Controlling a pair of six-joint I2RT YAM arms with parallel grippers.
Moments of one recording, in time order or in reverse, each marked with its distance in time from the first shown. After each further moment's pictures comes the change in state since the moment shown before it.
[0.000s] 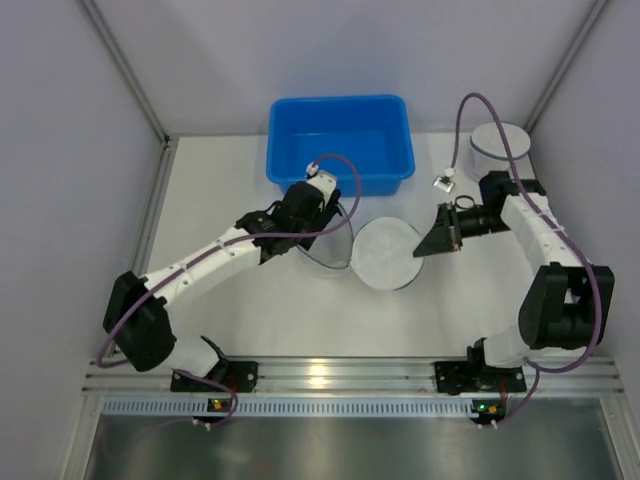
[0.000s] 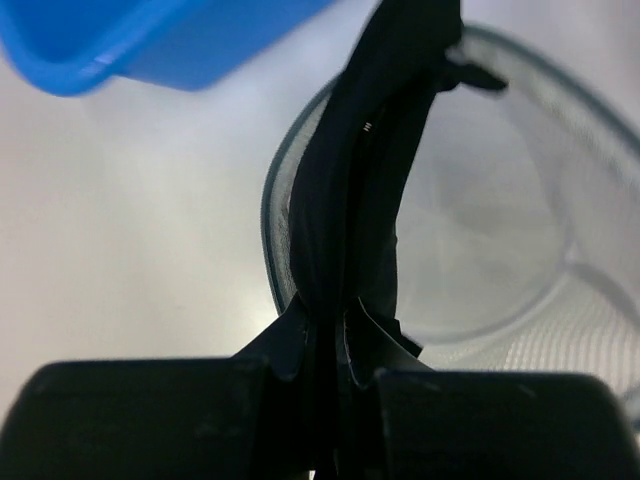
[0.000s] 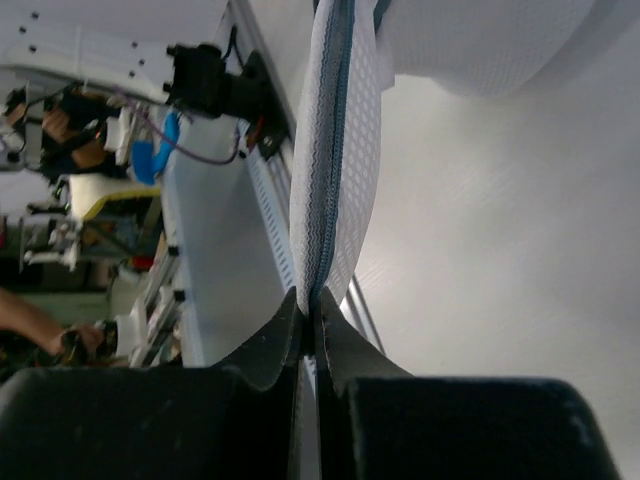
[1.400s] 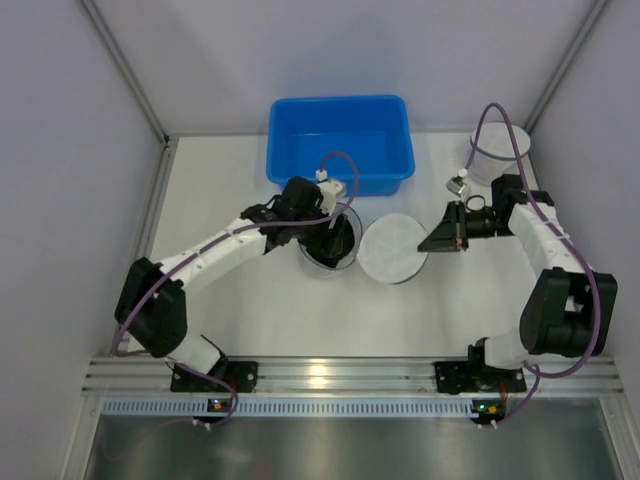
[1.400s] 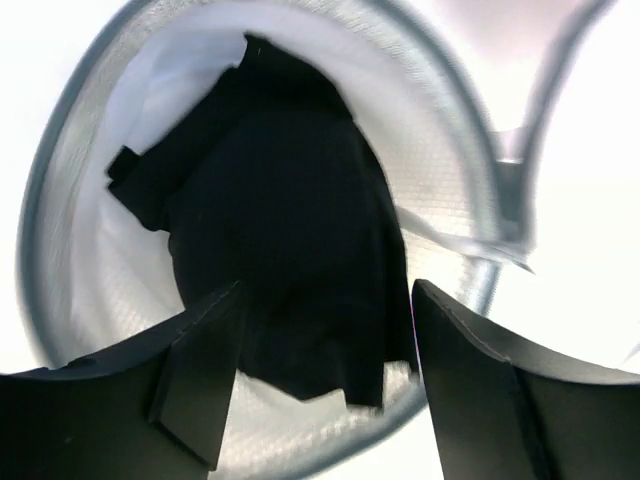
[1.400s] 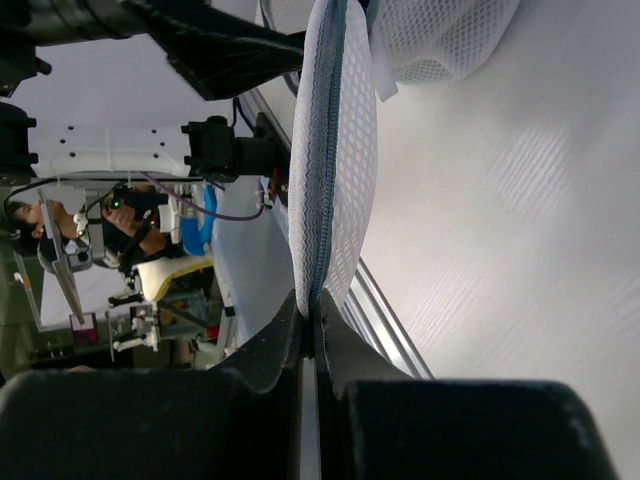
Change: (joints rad) left arm 0.087 0.080 -0.008 0.030 0.499 -0.051; right arm -0.006 -0.040 -0.132 0.251 0.000 0.439
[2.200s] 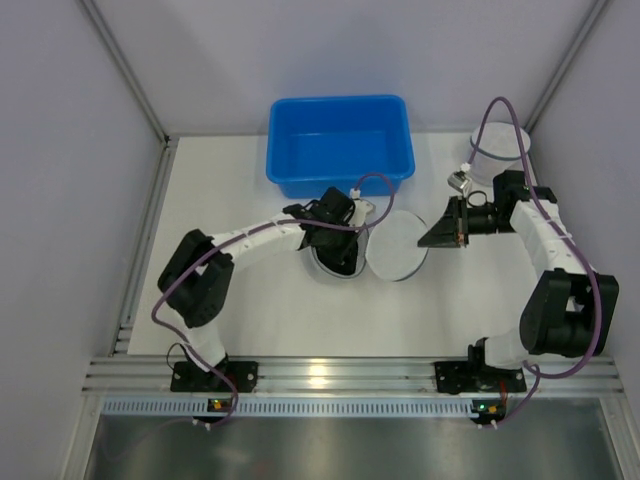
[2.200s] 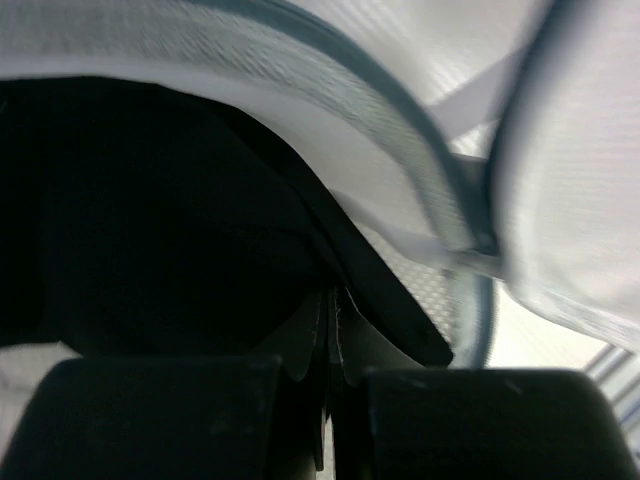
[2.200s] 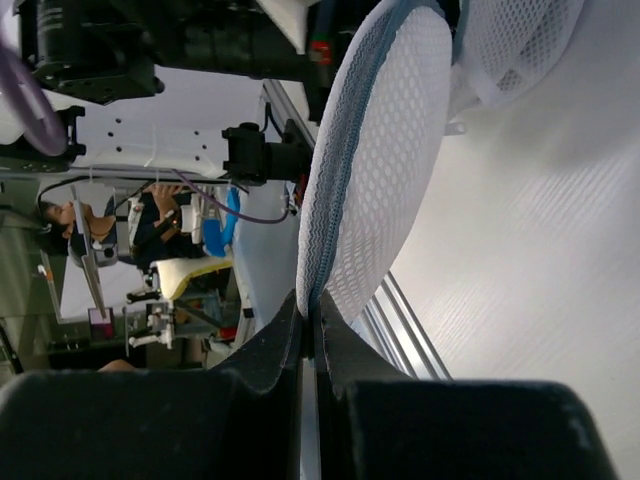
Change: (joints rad) left arm -0.079 0.195 0.110 -0.050 0.061 0.055; right arm 0.000 0.001 0.044 -0.047 -0.060 -0.001
